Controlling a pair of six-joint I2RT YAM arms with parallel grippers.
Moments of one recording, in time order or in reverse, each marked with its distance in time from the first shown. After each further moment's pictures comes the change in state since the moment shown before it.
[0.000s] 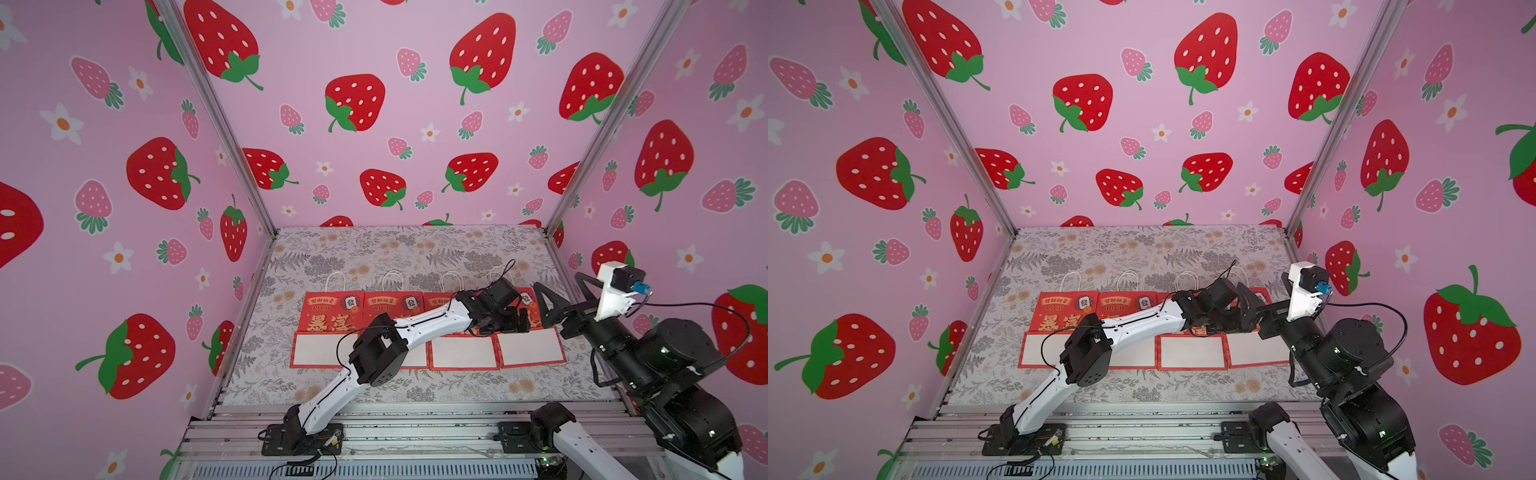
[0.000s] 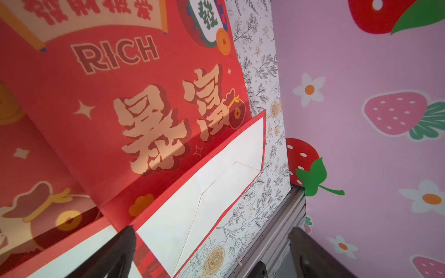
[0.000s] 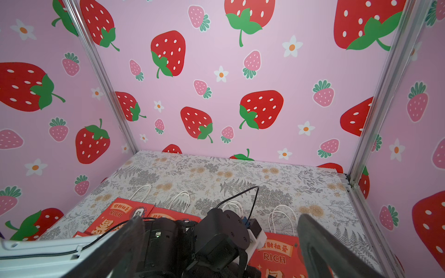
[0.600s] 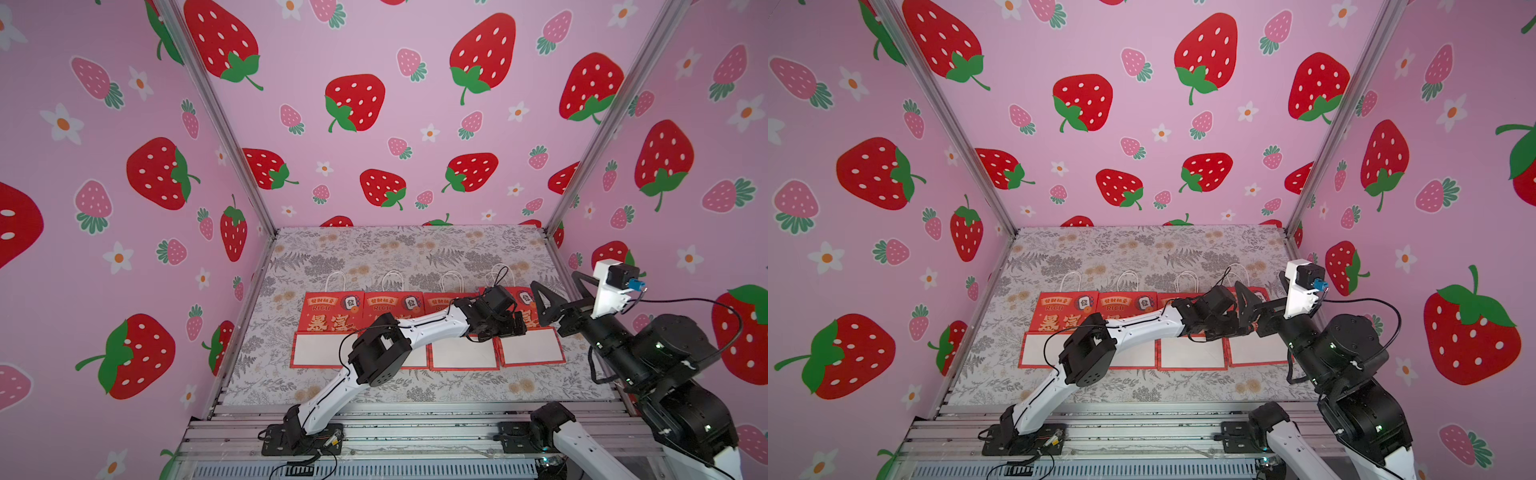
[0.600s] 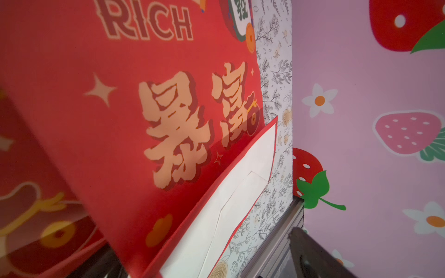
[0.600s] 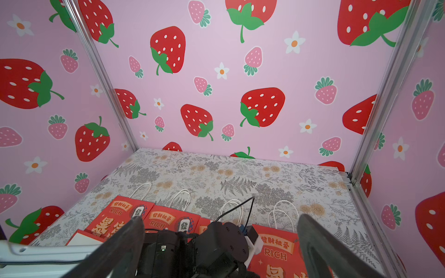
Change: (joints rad) left arm 0.000 -0.032 -0.161 0.154 -0.008 -0.096; right arm 0.000 0.015 0.000 0.004 -0.005 0.003
